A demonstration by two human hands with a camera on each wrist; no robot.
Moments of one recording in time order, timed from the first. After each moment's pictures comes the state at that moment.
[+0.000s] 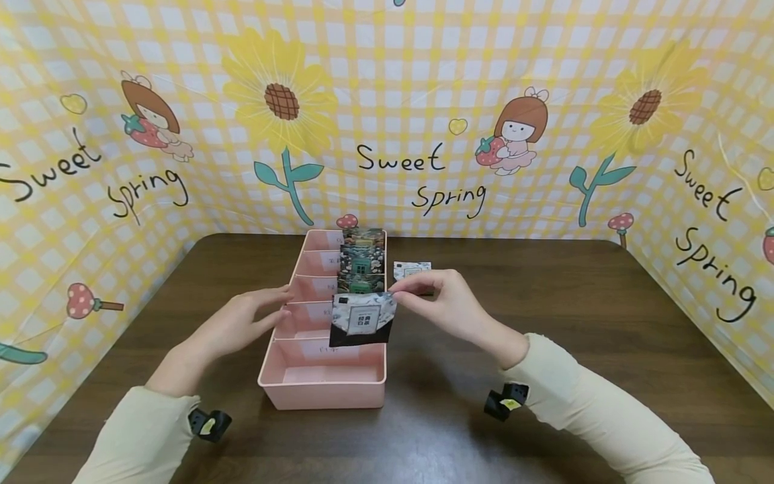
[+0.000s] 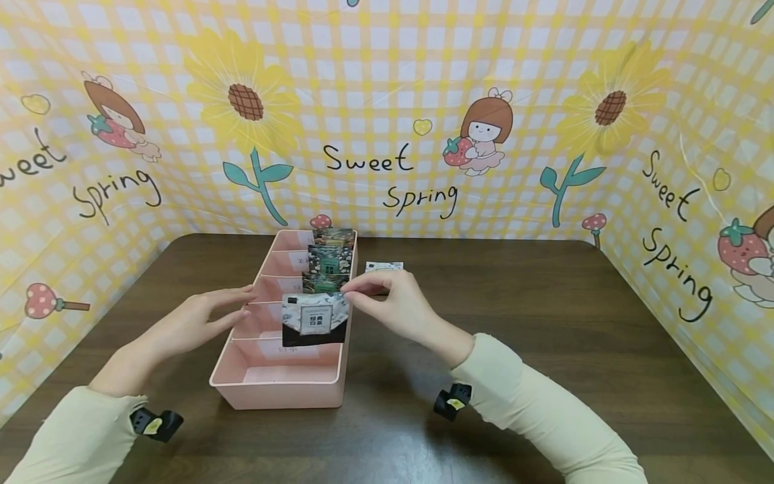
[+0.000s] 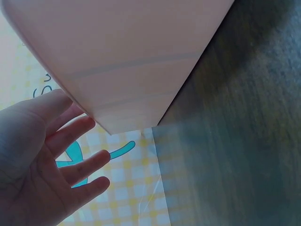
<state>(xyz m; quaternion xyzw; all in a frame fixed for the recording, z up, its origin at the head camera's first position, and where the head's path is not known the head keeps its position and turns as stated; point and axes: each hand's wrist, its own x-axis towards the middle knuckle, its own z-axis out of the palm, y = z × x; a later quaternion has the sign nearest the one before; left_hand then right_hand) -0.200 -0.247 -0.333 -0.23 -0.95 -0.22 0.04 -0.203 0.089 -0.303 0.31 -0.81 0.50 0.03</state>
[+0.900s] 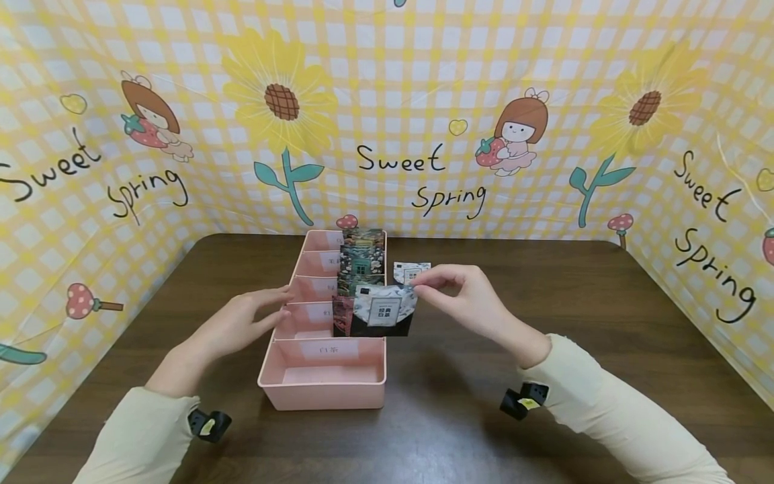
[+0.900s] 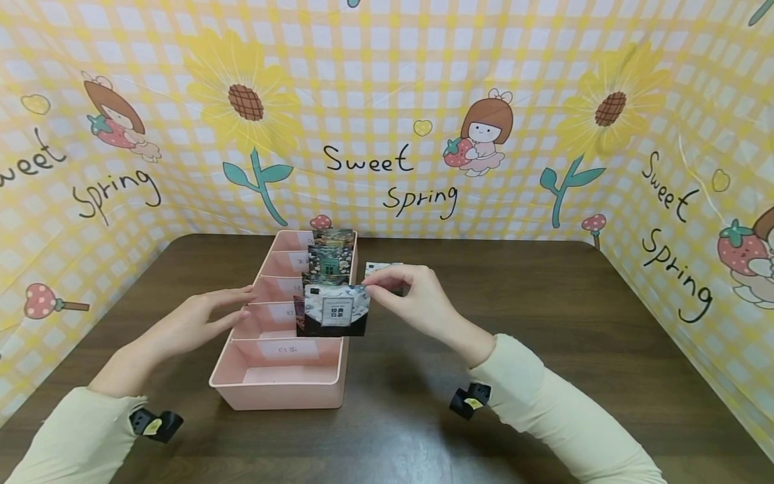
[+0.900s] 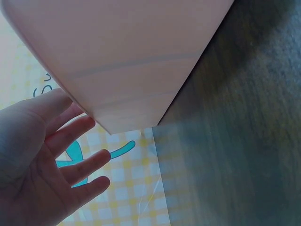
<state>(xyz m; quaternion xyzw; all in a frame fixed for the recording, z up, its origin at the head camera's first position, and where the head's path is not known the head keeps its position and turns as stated) -0.198 -0.246 -0.331 -0.24 -0.94 -0.22 0.05 -0.205 0.113 -0.299 0.29 -0.82 0.49 0.06</state>
